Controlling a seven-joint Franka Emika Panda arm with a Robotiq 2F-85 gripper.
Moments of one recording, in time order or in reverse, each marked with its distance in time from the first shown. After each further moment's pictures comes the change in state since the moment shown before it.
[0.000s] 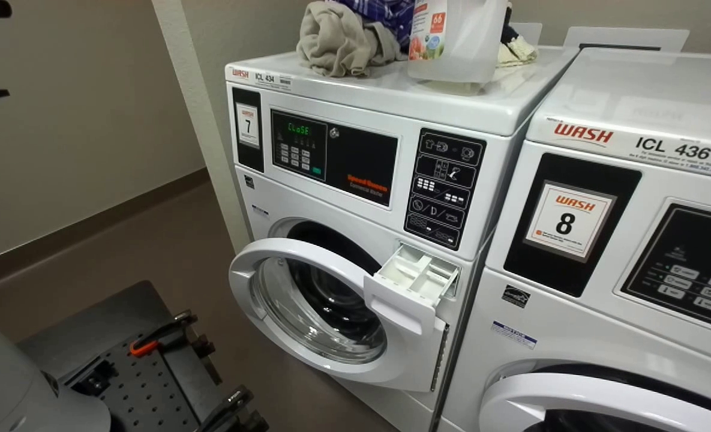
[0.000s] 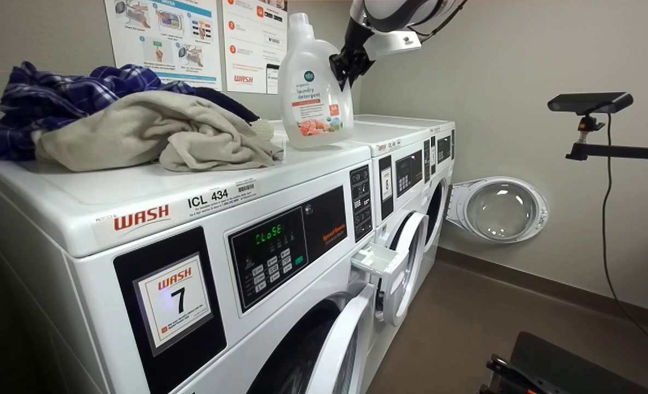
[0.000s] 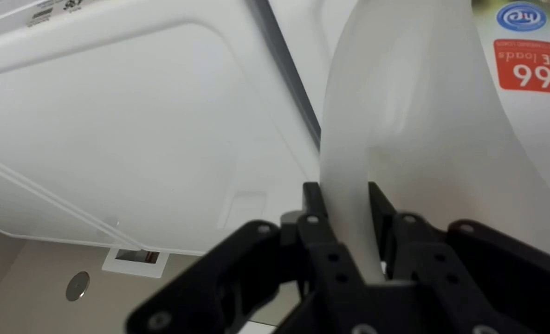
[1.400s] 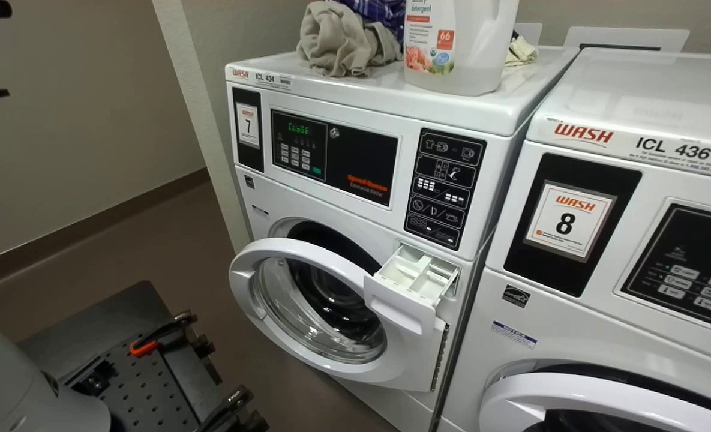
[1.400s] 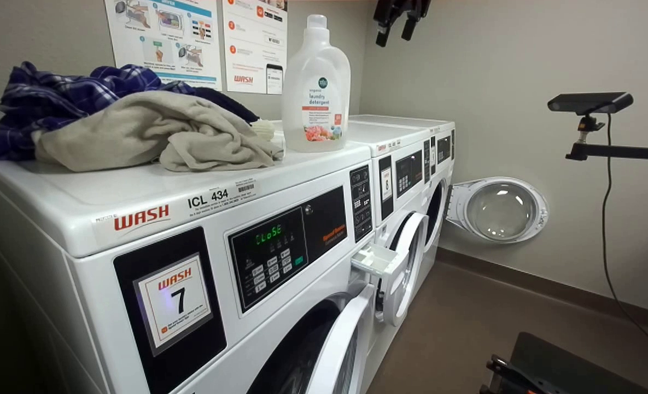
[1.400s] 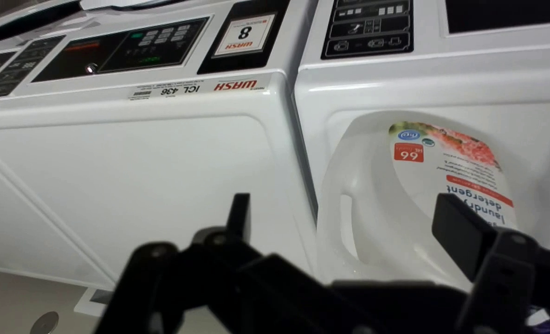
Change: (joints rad) arm -0.003 -0.233 0.022 0.088 0.068 -0.525 -0.256
